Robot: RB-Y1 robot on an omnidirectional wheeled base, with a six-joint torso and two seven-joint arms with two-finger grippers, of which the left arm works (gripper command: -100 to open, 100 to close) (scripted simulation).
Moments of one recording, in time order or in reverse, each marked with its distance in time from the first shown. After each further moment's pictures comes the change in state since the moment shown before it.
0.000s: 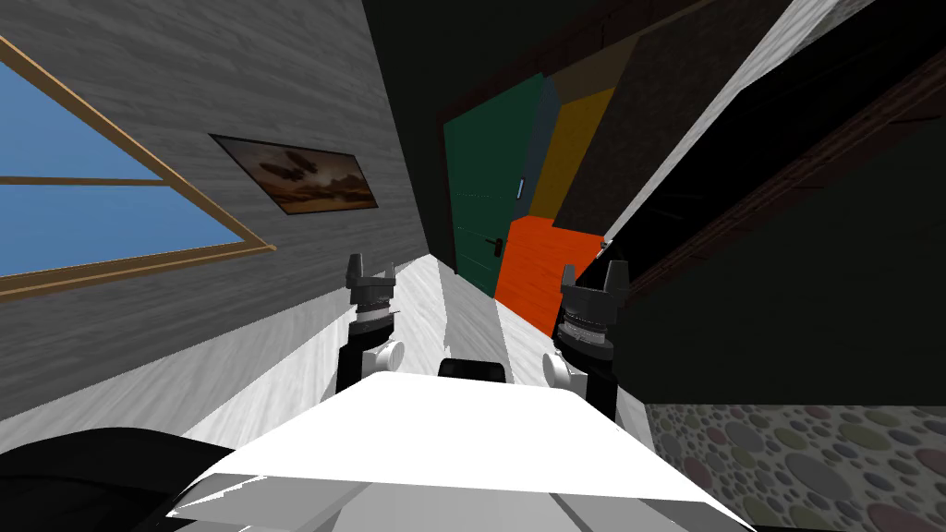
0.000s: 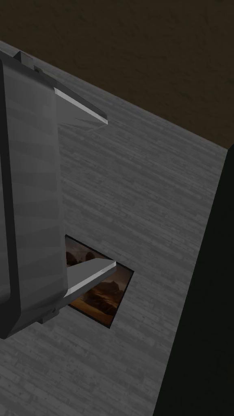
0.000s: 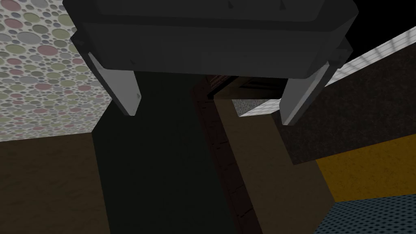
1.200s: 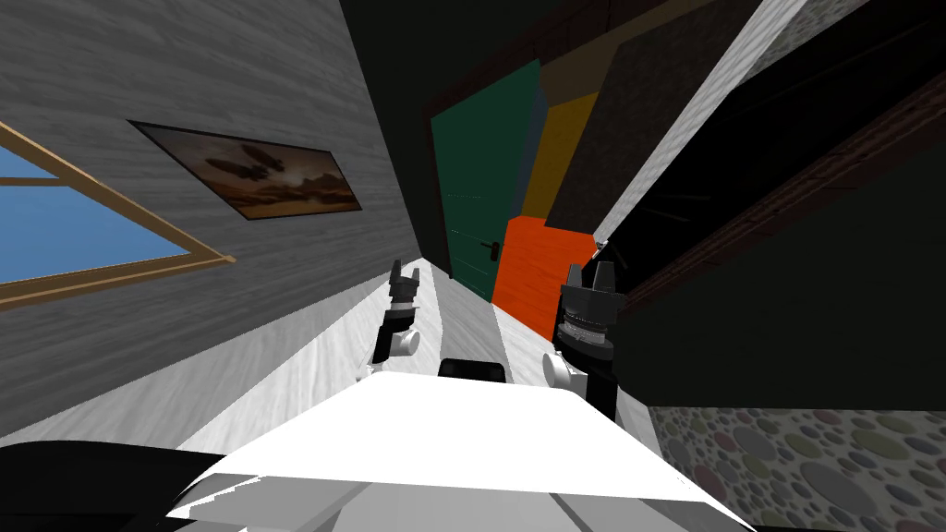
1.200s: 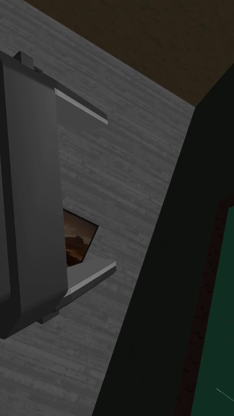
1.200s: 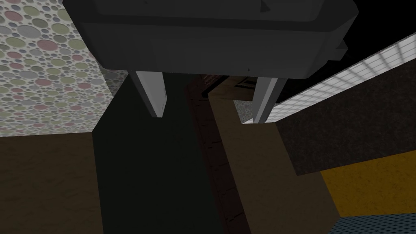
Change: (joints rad) arm -0.190 0.064 -0.036 0.308 -0.003 -0.008 0.007
